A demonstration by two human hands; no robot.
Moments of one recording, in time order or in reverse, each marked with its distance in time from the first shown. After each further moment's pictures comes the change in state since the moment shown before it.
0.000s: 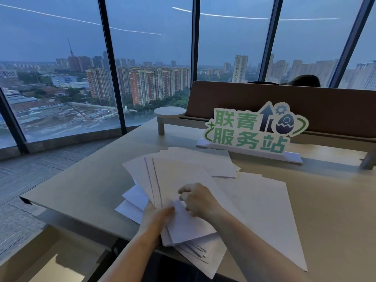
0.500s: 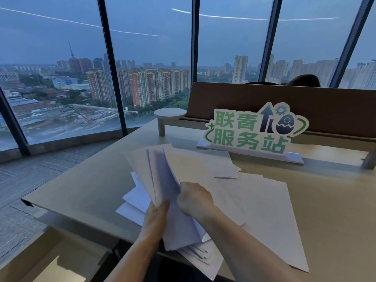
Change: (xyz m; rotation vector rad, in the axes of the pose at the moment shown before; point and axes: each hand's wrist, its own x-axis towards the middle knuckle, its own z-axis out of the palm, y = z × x) left_hand -0.008 0.001 -0.002 0.048 -0.038 0.077; right_hand -0.004 -0.029 0.002 -0.479 0.064 0.005
